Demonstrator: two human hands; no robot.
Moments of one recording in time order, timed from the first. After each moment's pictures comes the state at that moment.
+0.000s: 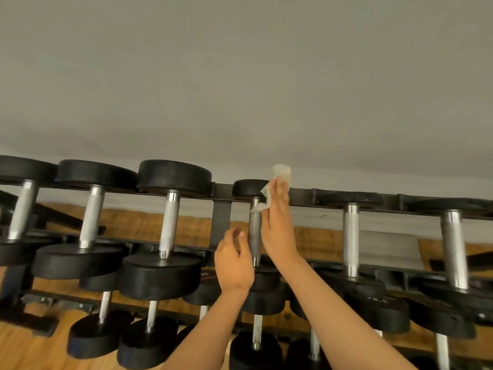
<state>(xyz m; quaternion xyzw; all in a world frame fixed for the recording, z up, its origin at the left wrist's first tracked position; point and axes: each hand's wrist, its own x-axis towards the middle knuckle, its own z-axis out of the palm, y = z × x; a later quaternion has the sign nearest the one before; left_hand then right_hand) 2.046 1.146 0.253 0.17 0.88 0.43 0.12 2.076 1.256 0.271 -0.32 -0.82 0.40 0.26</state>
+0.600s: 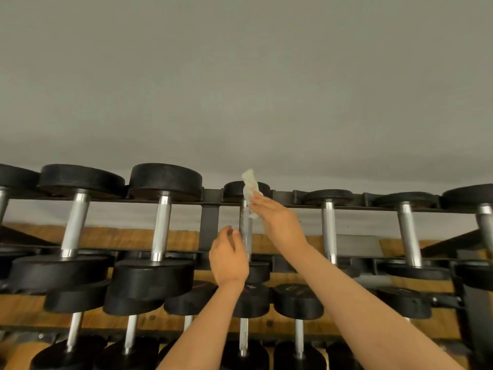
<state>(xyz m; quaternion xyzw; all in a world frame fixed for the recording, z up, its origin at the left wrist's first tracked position) 2.046 1.143 0.256 0.20 0.87 0.43 0.14 2.108 1.267 0.289 -0.20 -0.93 0.18 0.24</state>
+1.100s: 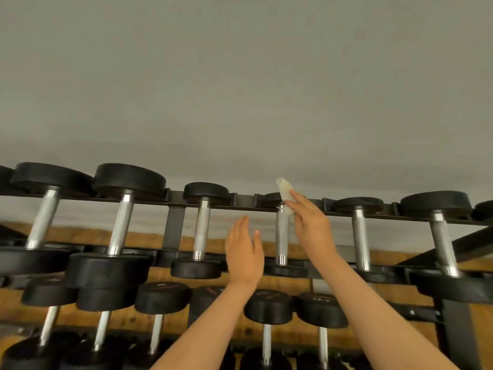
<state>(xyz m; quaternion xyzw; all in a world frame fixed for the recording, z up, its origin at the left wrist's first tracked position) 2.165 1.219 0.275 0.32 0.85 0.40 0.11 2.260 1.348 0.309 -0.32 -0.87 0.21 0.31</state>
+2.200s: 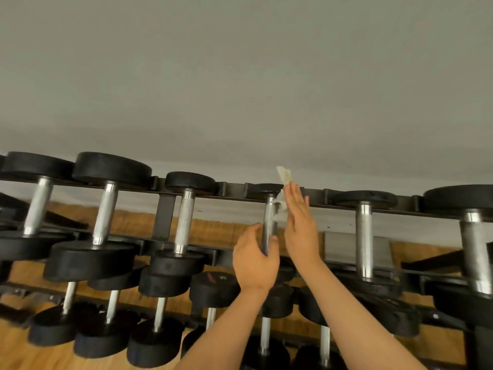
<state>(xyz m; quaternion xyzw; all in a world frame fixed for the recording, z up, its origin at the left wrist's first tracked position) 2.225 1.265 0.261 0.25 0.87 0.42 0.07 2.265 1.372 0.253 -0.32 -0.80 0.40 0.31</state>
